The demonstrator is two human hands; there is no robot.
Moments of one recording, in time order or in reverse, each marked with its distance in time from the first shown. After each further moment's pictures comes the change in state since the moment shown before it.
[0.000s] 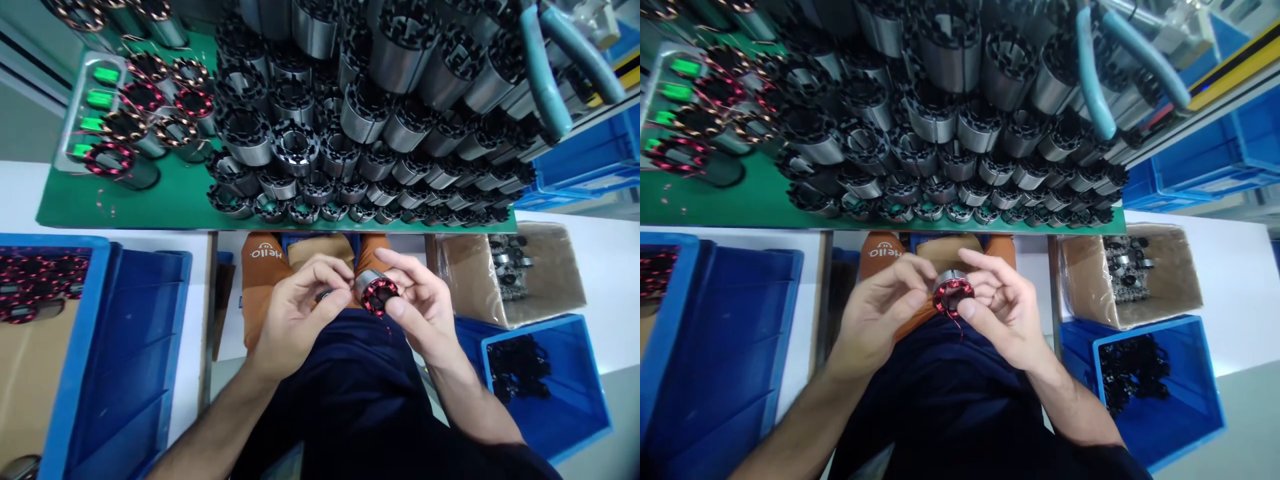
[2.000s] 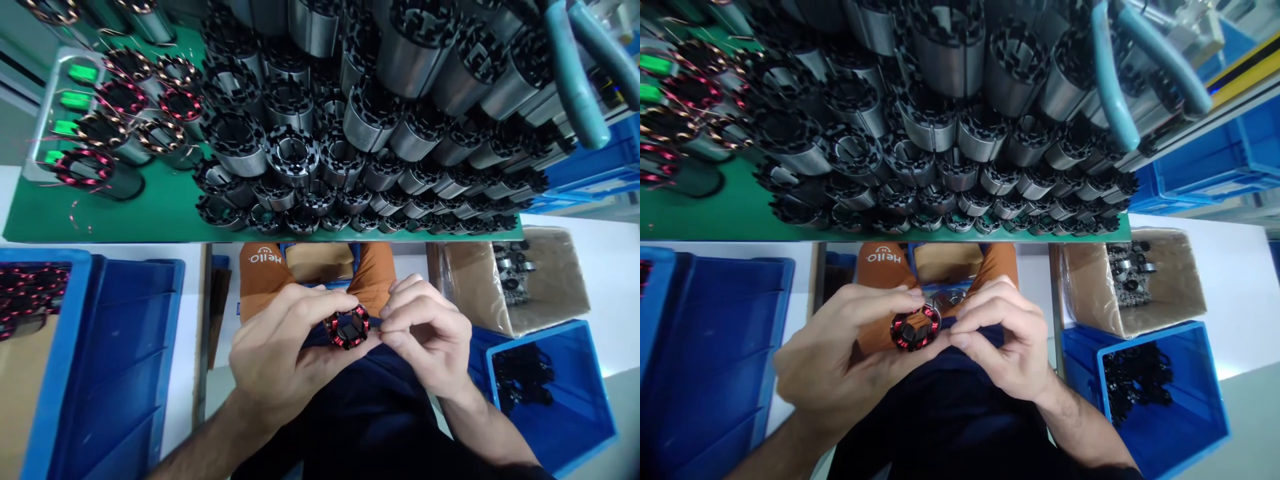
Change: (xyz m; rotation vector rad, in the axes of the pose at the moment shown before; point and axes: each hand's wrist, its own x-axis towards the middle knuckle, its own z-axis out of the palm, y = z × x) left_hand -0.007 0.031 -0.006 0.847 0.052 0.477; right_hand 0.007 -0.001 -0.002 -0.513 -0.002 -0.419
